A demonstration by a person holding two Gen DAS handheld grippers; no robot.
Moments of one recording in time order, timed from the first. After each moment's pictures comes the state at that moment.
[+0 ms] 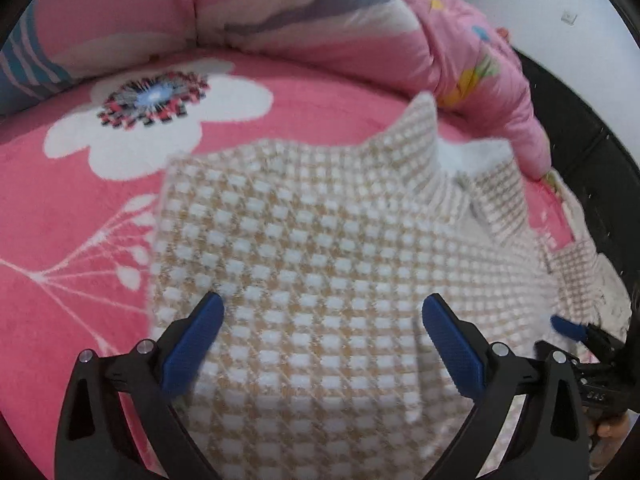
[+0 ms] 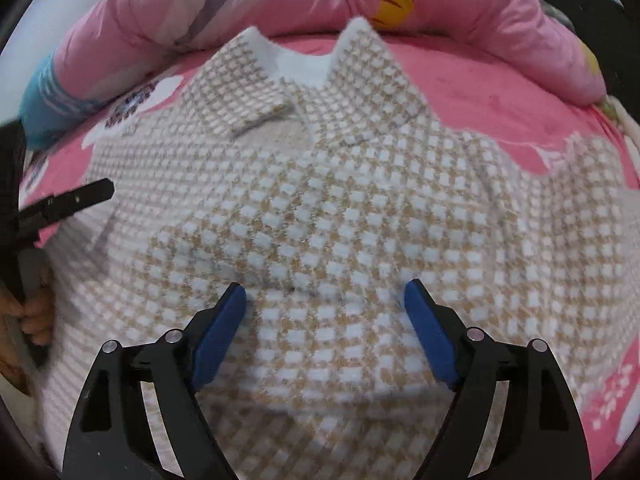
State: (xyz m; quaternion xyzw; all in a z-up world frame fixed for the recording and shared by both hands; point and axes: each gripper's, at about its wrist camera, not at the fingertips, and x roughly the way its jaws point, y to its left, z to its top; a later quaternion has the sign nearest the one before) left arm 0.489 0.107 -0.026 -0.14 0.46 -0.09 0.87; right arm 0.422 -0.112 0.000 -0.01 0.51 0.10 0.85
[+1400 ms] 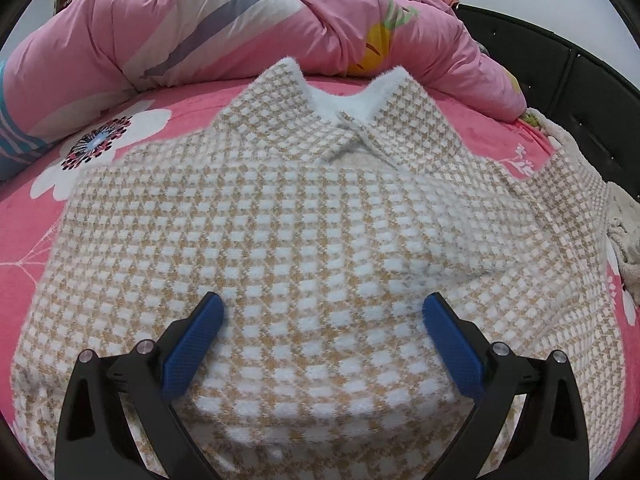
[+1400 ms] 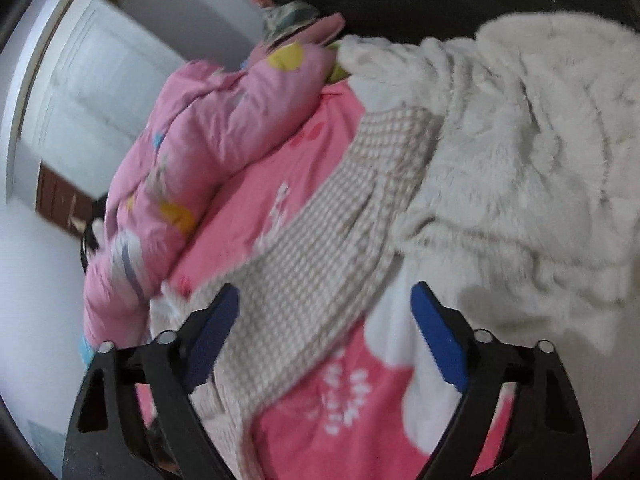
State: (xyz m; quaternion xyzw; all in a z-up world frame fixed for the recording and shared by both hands) left arm 0.429 -0.027 -0.036 -0.02 0.43 -0.09 0.90; right arm 0.366 -0.546 0.071 0.37 0.41 -0.03 0.83
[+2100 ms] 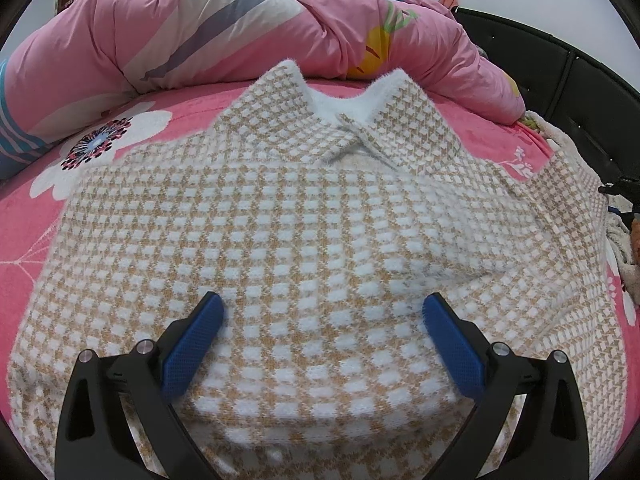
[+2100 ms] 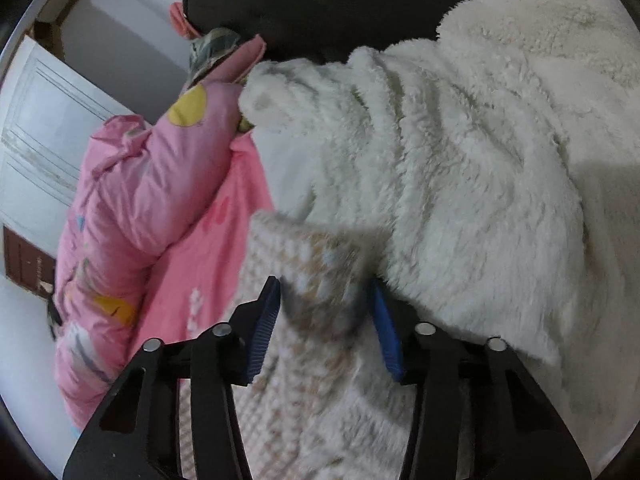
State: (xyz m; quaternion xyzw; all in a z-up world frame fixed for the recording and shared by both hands) left arm 0.429 -0.026 -0.036 -0.02 0.43 -0.09 0.90; right arm 0.462 -0.623 0.010 0.37 0.40 -0.14 0.83
